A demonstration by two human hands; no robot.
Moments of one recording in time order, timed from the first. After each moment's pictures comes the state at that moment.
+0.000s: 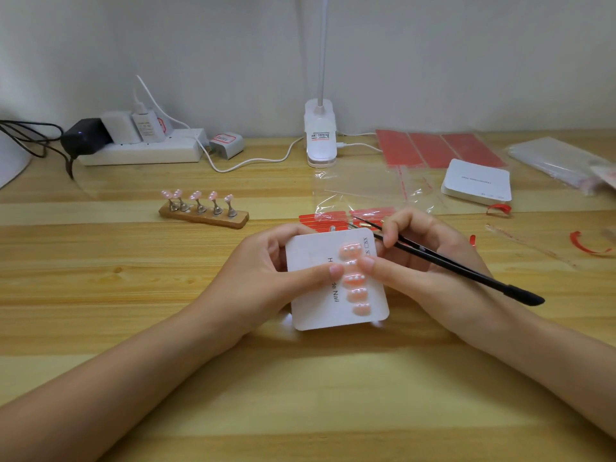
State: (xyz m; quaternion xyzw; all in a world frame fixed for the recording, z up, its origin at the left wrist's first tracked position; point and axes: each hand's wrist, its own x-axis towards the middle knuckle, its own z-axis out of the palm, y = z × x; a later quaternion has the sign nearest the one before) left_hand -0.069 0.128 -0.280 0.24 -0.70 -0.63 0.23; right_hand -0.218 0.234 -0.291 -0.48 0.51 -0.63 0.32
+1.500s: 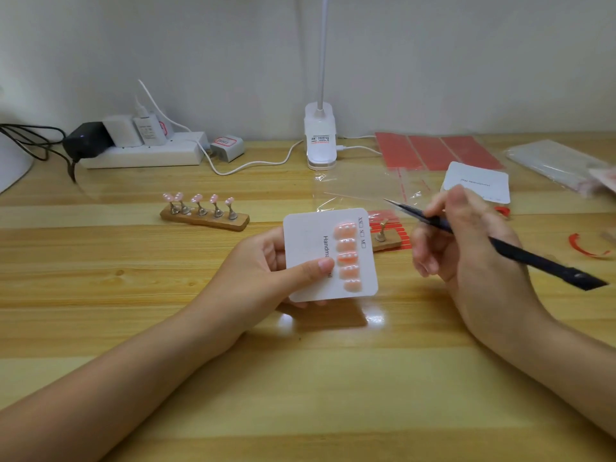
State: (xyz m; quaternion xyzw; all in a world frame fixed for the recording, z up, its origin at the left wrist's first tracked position) left_hand -0.066 0.123 -0.284 0.24 -0.69 -0.65 0.21; right_hand -0.226 0.240 -0.283 -0.40 0.51 -0.72 0.25
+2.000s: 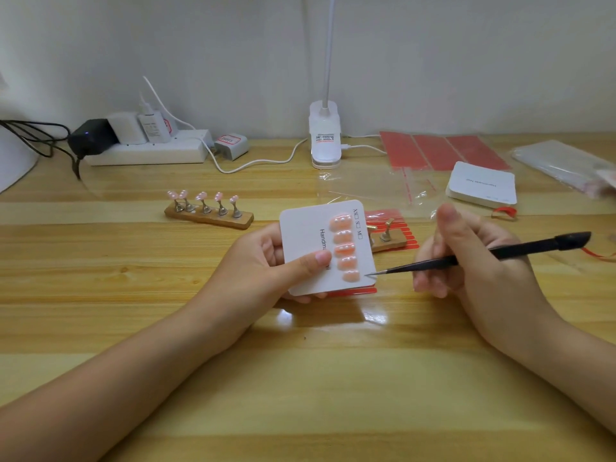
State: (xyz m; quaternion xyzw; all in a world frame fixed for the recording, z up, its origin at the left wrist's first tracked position) left_hand -0.065 0.119 -0.287 0.24 -0.66 -0.67 0.24; right_hand -0.227 0.245 -0.284 -0.43 0.55 -0.67 0.27
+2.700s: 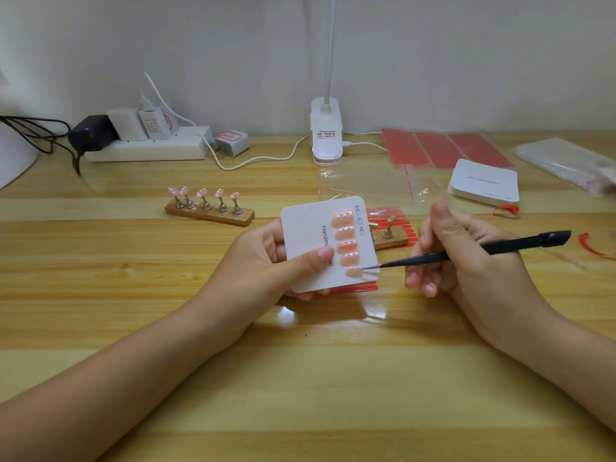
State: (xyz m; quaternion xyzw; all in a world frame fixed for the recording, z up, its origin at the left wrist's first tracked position) left_hand -0.066 0.119 -0.289 0.23 -0.67 -0.67 0.25; right_hand -0.225 0.240 -0.285 -0.38 0.54 -0.68 0.32
